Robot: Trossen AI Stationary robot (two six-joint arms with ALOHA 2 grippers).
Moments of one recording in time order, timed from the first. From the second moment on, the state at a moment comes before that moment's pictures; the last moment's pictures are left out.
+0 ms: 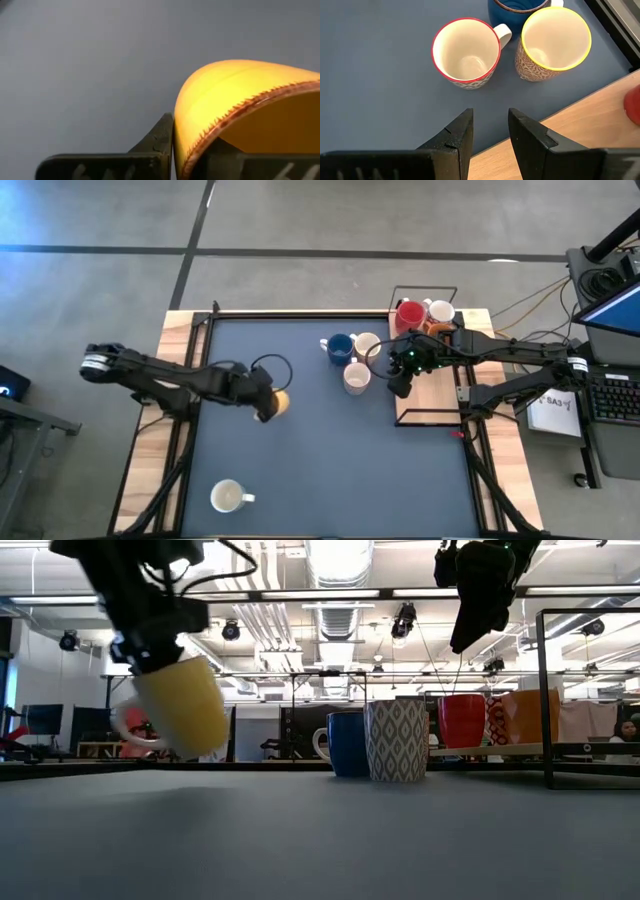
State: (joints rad) left arm -0.09 1.26 0.81 -0.74 -0.40 -0.70; right arm -0.19 1.17 1.07 -0.90 0.08 0.25
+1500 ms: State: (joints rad) left arm 0.32 1.70 1.07 -0.33 -0.04 -0.23; right arm -0.19 1.17 1.07 -0.90 0.08 0.25
